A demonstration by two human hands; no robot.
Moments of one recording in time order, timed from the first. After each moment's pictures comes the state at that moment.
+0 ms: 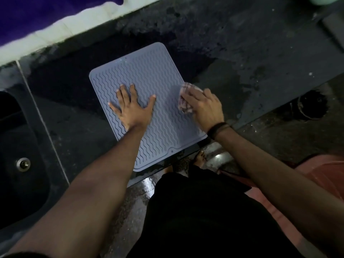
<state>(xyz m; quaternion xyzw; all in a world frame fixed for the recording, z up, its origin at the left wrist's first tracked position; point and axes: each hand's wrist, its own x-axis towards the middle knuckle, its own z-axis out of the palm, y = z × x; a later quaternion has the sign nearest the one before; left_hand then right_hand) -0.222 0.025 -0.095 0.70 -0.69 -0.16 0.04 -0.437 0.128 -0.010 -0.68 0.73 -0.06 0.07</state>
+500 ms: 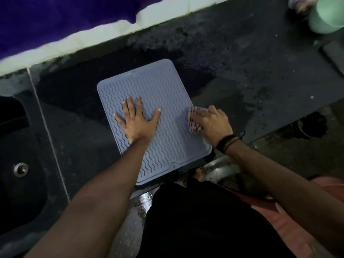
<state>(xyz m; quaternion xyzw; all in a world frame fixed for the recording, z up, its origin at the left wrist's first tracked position) -0.219 0.025 -0.099 0.70 -0.69 -0.16 0.05 -0.449 0.119 -0.003 -0.72 0.68 0.07 0.09</state>
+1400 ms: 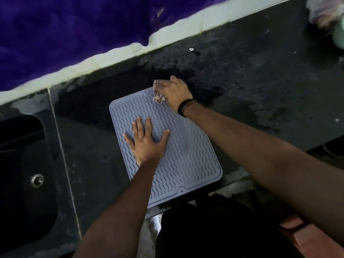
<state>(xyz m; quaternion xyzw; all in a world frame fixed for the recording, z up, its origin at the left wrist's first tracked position) -0.224 0.023 -0.091 0.71 -0.68 -0.17 0.04 -0.394 -0.091 -0.009 -0.78 0.62 0.03 0.05</state>
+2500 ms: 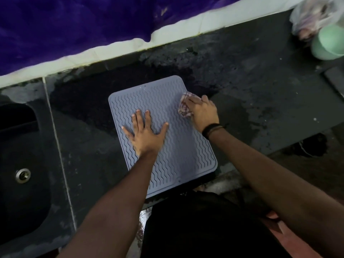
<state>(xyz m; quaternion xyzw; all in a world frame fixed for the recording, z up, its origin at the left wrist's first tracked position) -0.223 0.024 -0.095 0.71 -0.68 -0.17 0.05 -0.429 0.018 -0.008 -0.68 0.73 0.03 0.10</state>
